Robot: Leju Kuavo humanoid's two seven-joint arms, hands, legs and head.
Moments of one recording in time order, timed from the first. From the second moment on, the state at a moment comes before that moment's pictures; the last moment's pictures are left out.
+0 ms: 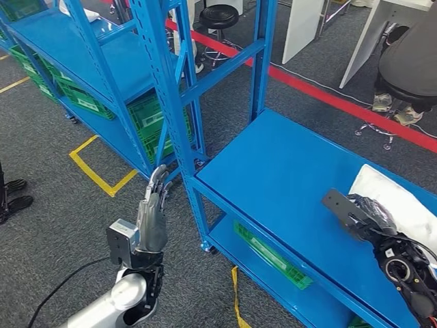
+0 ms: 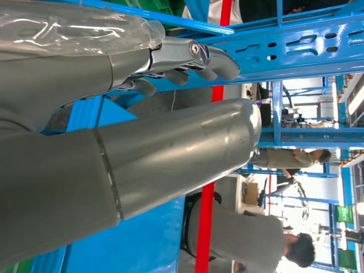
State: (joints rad) left arm -0.06 0.22 -0.59 -1.71 0.22 0.67 -0.48; right arm -0.55 -0.34 0.84 -1.17 0.26 -0.01 0.34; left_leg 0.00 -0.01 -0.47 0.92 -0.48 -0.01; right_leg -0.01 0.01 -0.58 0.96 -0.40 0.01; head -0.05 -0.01
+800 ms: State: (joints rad) left arm -0.06 0.22 -0.59 -1.71 0.23 0.62 -0.49; right arm -0.54 -0.34 0.84 -1.19 0.32 0.05 0.42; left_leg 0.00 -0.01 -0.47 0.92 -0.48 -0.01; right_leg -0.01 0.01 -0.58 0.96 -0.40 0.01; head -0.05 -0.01
